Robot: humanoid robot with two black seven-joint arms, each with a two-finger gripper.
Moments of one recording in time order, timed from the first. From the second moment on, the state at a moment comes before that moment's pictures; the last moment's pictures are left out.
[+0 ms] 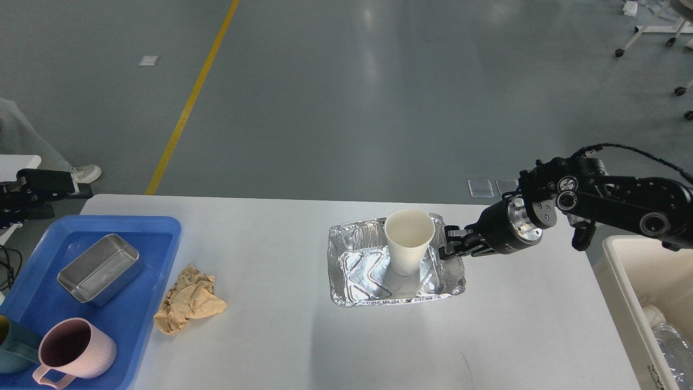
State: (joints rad) left arm -0.80 1.32 -0.52 -1.47 0.84 -0.69 0.10; right arm 1.26 -0.58 -0.16 1.27 -0.69 0.61 -0.12
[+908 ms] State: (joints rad) left arm -0.99 1.50 -0.52 -1.47 0.84 -0.85 0.13; right arm 1.25 -0.52 -0.14 1.27 -0.70 0.61 -0.12
